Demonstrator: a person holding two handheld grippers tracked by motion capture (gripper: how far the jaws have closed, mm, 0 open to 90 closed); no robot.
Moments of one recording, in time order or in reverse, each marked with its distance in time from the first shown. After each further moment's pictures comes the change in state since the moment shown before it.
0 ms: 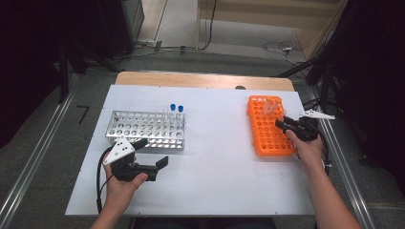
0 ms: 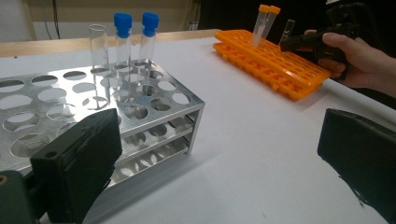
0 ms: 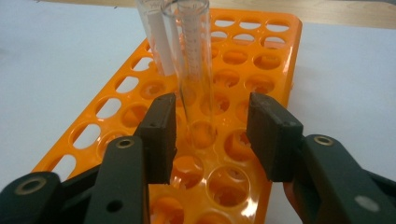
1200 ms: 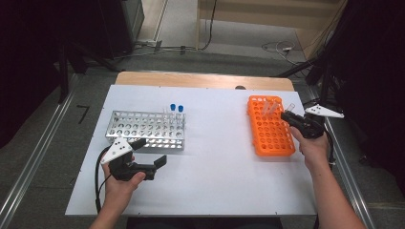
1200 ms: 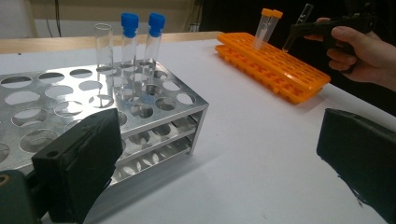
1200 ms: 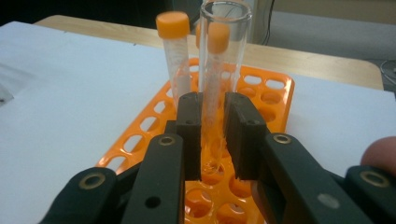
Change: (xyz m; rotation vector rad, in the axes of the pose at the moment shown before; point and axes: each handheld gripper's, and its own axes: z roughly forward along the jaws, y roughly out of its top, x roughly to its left) left arm 0.002 0.000 -0.002 -0.001 0.003 -0.020; right arm 0.009 0.020 -0.025 -0.113 0.014 -0.071
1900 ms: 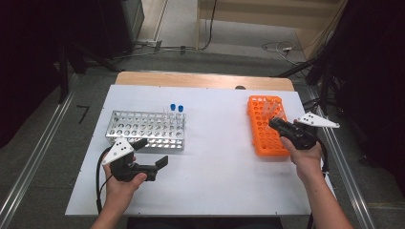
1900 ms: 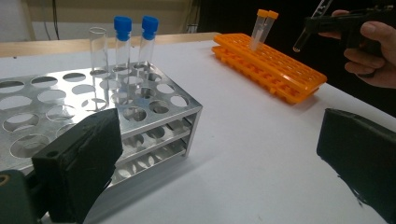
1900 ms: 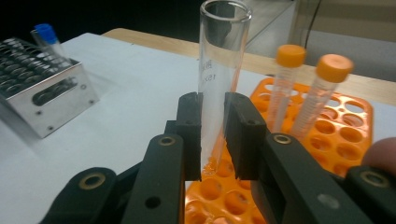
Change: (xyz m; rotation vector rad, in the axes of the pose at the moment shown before) left arm -0.005 0.001 0.001 -0.001 -0.011 0.014; right arm 0.065 0.003 -0.026 -0.046 0.124 -0.054
